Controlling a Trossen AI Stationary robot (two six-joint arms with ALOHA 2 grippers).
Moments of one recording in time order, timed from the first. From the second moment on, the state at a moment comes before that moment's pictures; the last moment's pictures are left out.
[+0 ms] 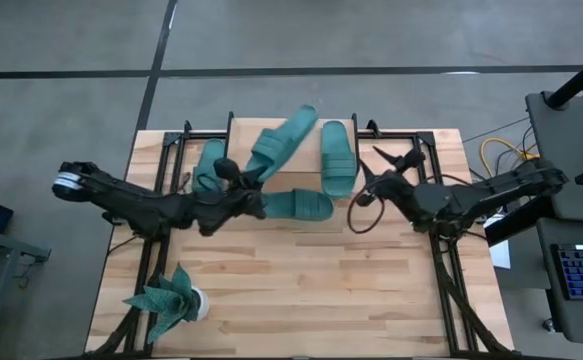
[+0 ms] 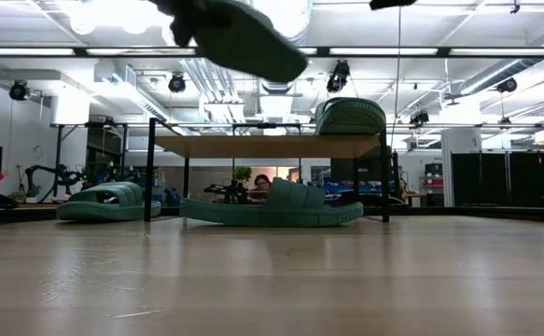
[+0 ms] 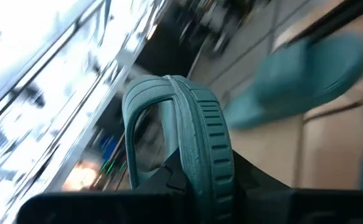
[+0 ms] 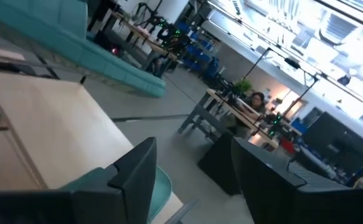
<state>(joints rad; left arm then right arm) -0.21 1.24 0.84 0.39 -1.04 0.95 0.29 1.05 0.85 0.17 1.27 -0.55</state>
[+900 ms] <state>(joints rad) -0.14 1.78 1.15 0.39 -1.41 0.97 0.29 1.00 0.79 0.12 1.28 -0.53</state>
